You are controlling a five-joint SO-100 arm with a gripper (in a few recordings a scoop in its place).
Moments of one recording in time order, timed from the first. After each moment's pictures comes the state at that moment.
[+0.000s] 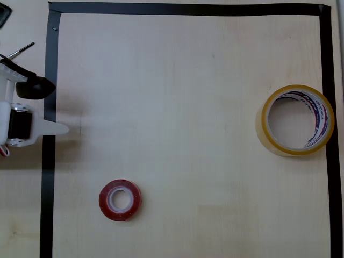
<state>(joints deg) -2.5 190.3 175.3 65.2 9.0</state>
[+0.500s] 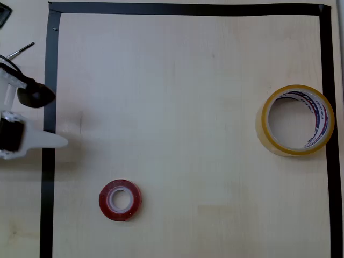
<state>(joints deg) 6.2 178.9 163.6 60.7 9.0</state>
